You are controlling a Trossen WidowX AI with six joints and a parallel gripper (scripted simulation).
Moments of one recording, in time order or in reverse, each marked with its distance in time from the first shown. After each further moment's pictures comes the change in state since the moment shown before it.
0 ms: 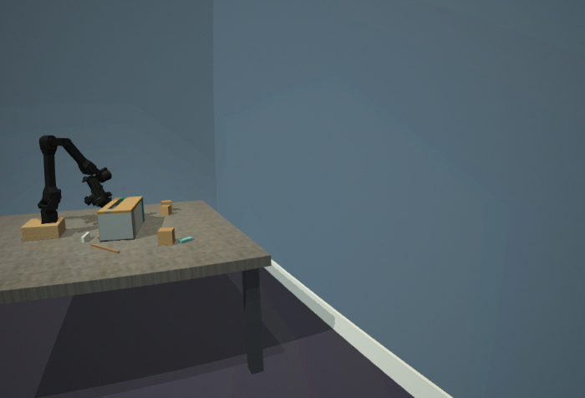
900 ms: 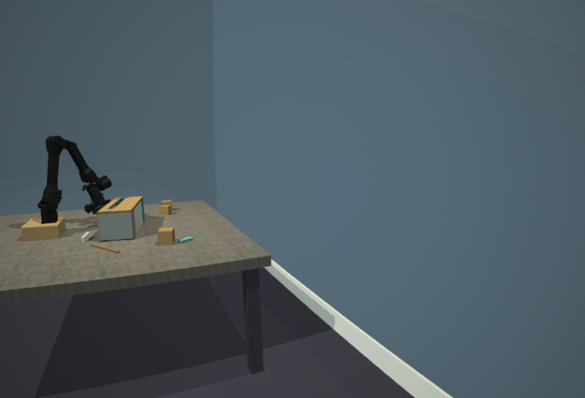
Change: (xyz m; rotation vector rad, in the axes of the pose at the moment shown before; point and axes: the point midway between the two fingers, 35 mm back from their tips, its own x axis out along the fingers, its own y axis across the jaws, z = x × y) arm 0.037 0.001 0.021 -0.003 -0.001 0.000
